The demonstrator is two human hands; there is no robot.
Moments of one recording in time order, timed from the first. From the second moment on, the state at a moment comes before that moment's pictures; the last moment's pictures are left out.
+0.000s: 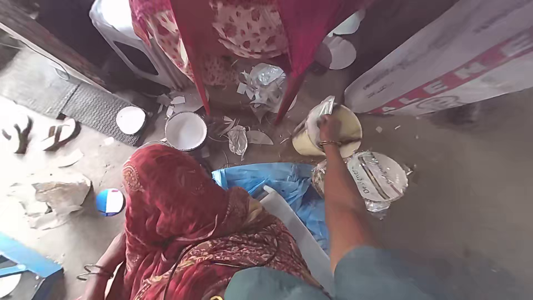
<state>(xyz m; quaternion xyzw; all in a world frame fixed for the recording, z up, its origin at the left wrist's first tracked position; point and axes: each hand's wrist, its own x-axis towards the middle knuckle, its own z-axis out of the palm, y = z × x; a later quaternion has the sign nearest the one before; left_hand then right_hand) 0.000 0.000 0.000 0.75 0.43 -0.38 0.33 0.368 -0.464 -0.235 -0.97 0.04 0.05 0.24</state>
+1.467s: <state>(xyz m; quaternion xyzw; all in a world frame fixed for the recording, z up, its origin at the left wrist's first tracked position) -0.025 0.102 0.023 0.81 -0.01 0.31 0.49 0.161 -0.020 0.074 -0.53 -0.74 0.30 0.29</state>
